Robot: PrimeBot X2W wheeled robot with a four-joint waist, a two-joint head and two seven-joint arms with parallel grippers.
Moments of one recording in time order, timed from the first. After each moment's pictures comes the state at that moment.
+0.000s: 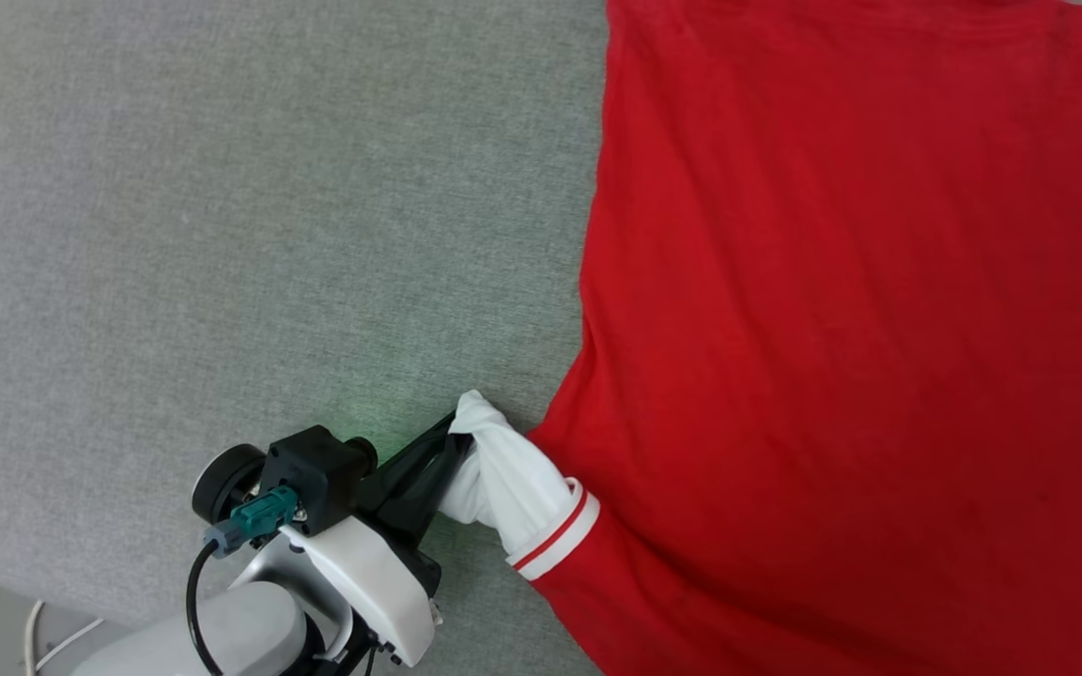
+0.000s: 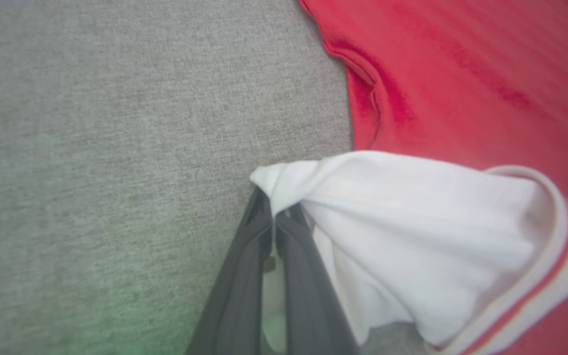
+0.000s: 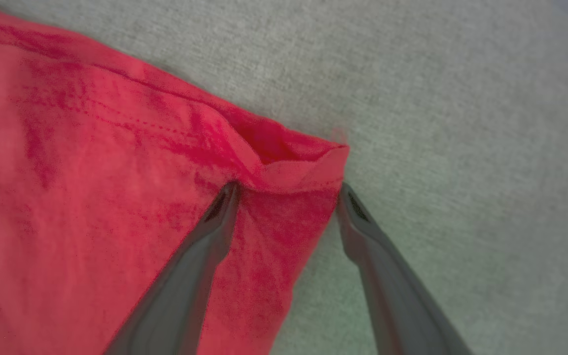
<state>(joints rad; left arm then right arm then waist) -0.60 0.75 -1.14 -0.11 -0.95 0.30 -0.22 -1.10 -0.65 0.36 0.54 0.54 0.13 1.07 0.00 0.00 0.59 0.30</state>
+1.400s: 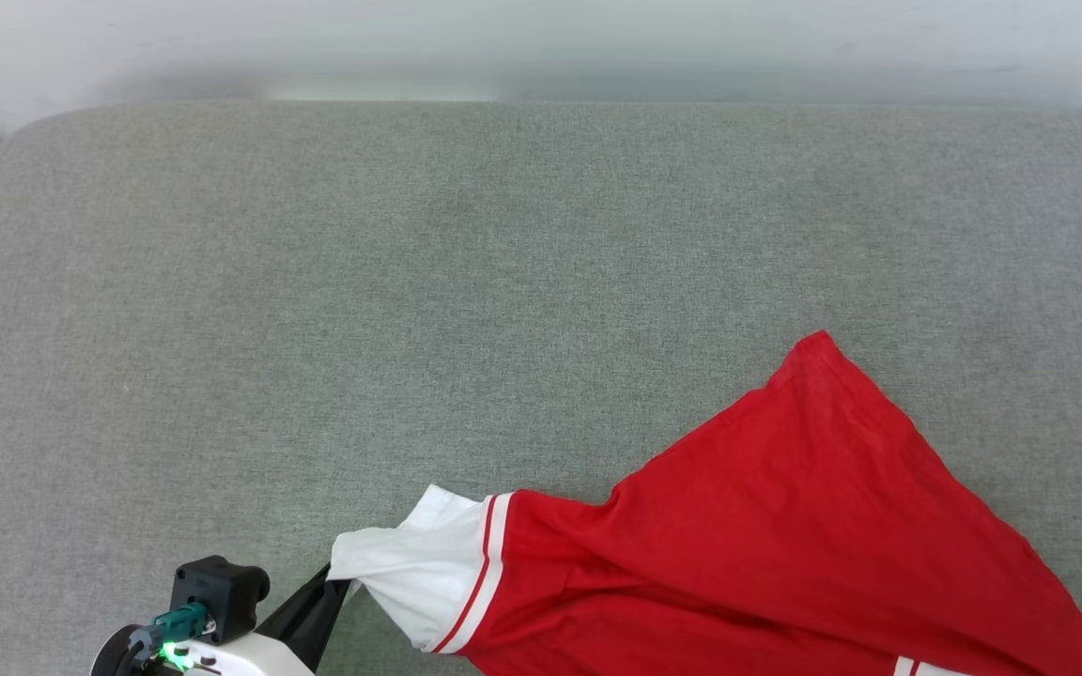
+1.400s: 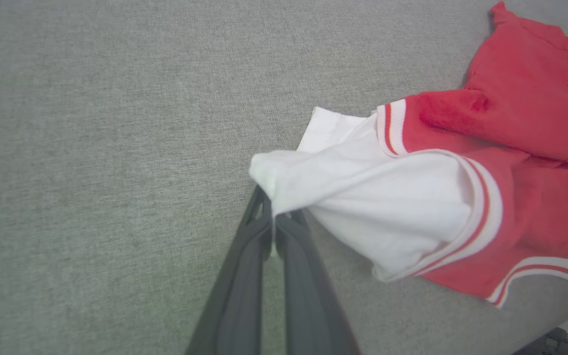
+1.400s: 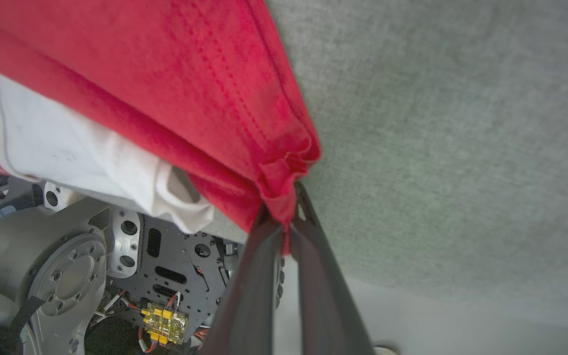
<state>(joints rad) -0.27 0.84 -1.02 -0.06 -1.05 0.33 -0.26 0.11 -0.99 0.36 0.10 0.97 0.13 0.63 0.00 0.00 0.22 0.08</state>
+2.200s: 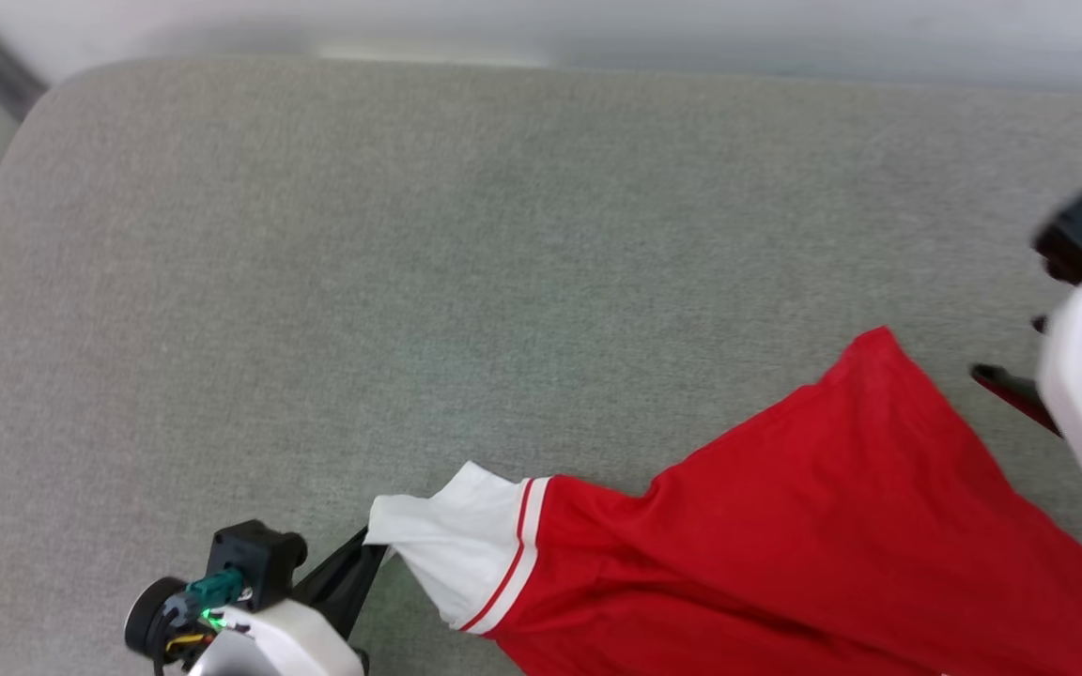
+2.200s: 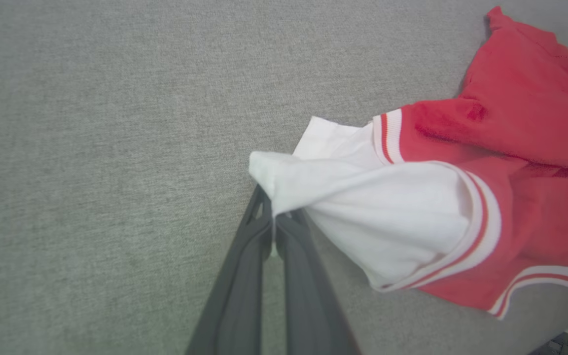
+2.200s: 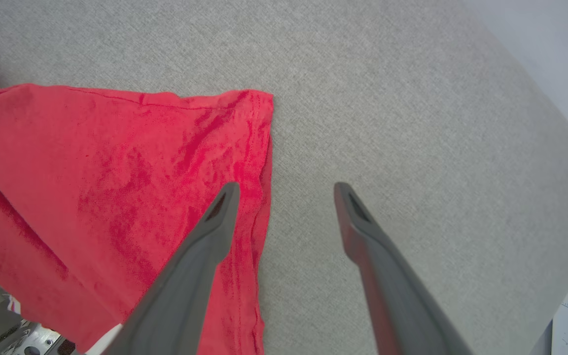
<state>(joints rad) -0.34 0.80 -1.04 -0.06 -1.00 0.31 -0.23 -0.59 -0.89 0.50 -0.10 0.79 0.13 0.94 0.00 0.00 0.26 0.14</state>
